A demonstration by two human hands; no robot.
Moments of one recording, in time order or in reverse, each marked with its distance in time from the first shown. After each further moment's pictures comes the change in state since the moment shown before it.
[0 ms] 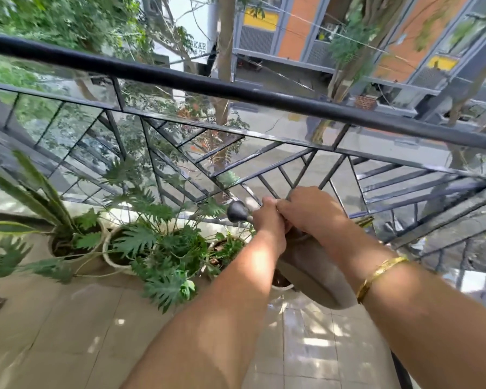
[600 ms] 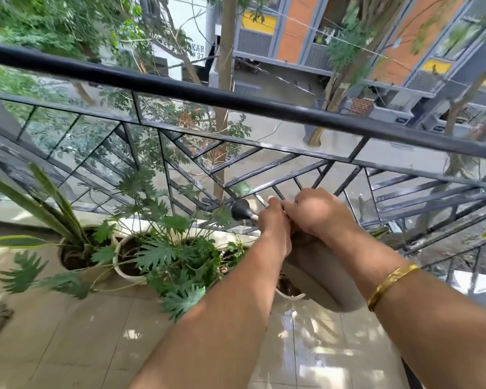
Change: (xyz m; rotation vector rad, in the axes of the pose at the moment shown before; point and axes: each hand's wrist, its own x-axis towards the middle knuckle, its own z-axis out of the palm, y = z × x) left_hand 0.019 0.057 -0.031 0.046 -0.054 0.001; right_hand 0.012 -0.059 -0.013 -0.002 0.027 0.057
